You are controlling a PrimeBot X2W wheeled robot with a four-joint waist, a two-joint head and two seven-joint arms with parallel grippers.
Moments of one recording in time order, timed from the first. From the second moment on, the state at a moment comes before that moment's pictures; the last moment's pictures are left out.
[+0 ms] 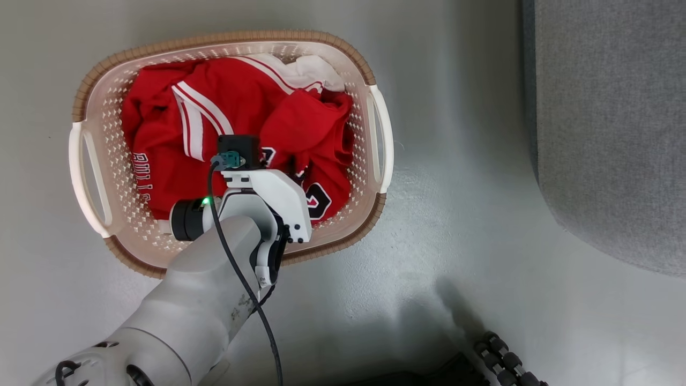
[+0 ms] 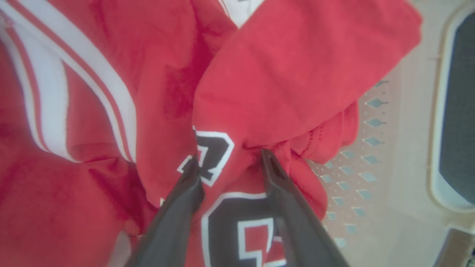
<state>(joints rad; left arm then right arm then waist) -0.95 0.05 -1.22 1.01 -1.33 0.25 -0.17 -0.74 -0.48 0.18 -0.02 0.63 0.12 -0.26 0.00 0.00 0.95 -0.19</state>
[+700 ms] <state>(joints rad) -0.86 0.05 -1.24 0.99 -1.35 0.22 -0.25 -0.64 -0.44 0.18 0.10 0.61 0.12 -0.26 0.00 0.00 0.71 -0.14</state>
